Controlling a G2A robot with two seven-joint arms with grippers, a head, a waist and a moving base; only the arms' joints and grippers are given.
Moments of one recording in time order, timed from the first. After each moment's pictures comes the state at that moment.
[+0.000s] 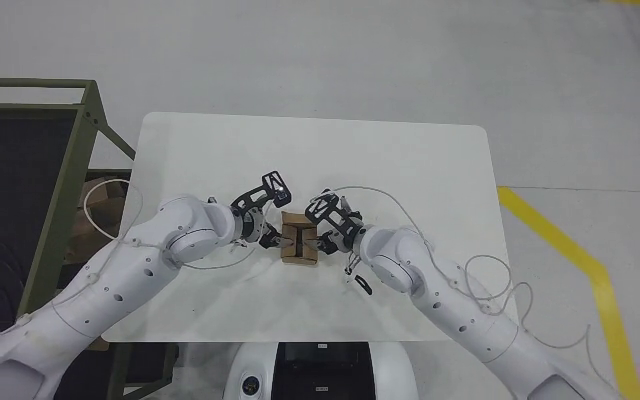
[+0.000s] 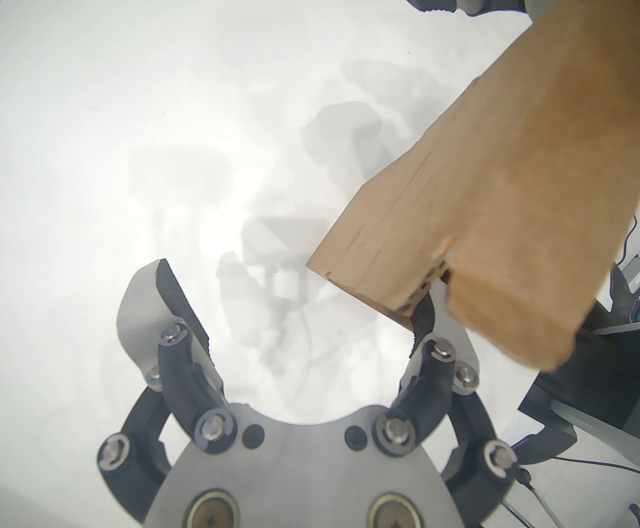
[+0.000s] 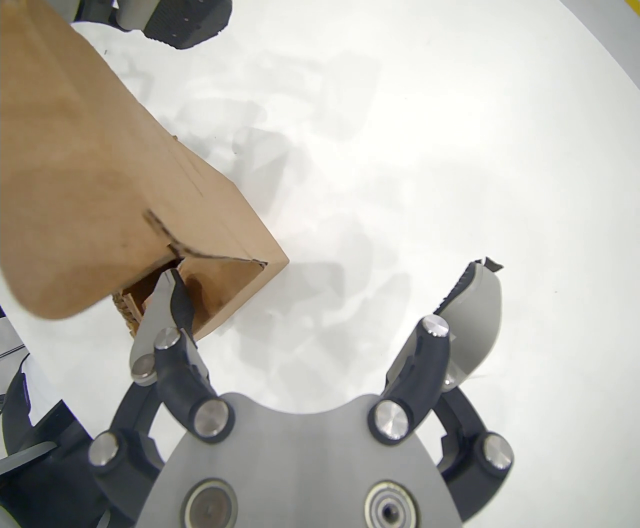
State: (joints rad) left arm 0.98 -0.71 -0.79 -1.78 0.75 -0.32 -0.80; right arm -1.00 -1.24 0.68 -1.60 -1.06 -0.07 0.71
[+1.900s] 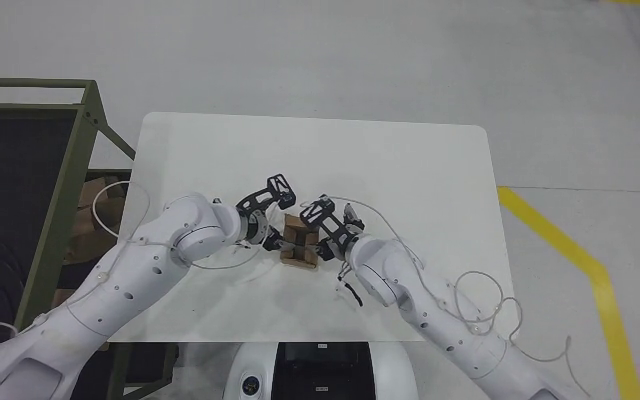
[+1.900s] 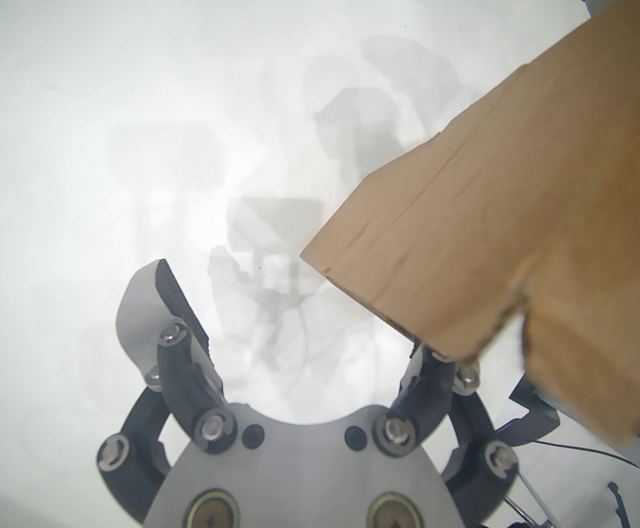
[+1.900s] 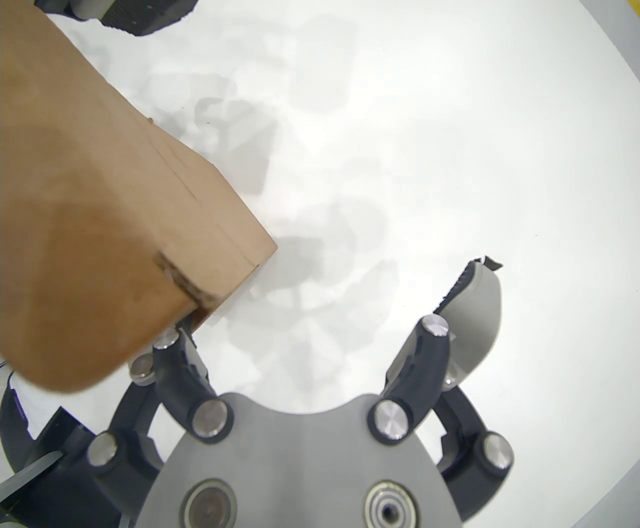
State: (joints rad) left arm 1.01 -0.77 -0.84 -1.76 0.76 -0.33 -0.91; right arm -1.08 -1.30 0.71 -1.70 -1.23 0.08 0.92
